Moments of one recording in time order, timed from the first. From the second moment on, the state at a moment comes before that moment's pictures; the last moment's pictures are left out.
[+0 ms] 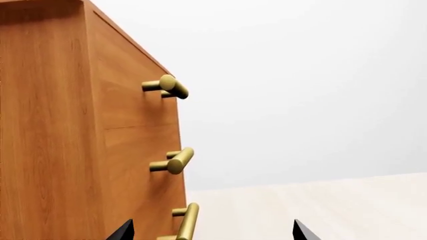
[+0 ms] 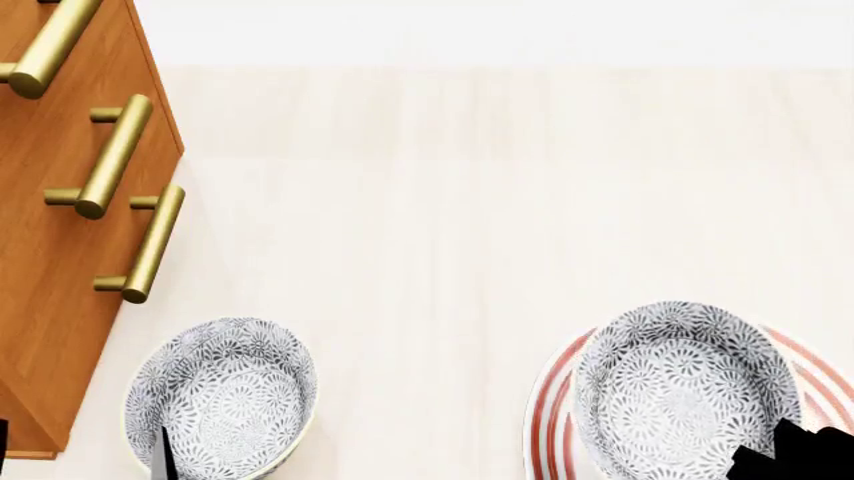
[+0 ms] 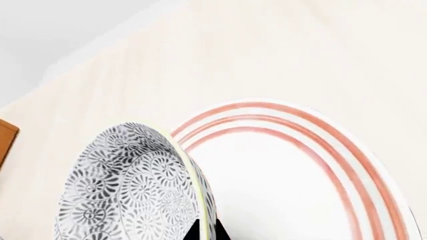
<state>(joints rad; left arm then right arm) 0.06 -0.33 0.39 0.13 0.03 0.45 -0.52 0.13 0.94 0.20 -0.24 1.66 0.72 0.46</state>
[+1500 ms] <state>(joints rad) 0.05 -0.34 0.41 0.12 0.01 0.44 -0.52 0.21 0.95 0.21 -0.20 1.61 0.69 0.47</state>
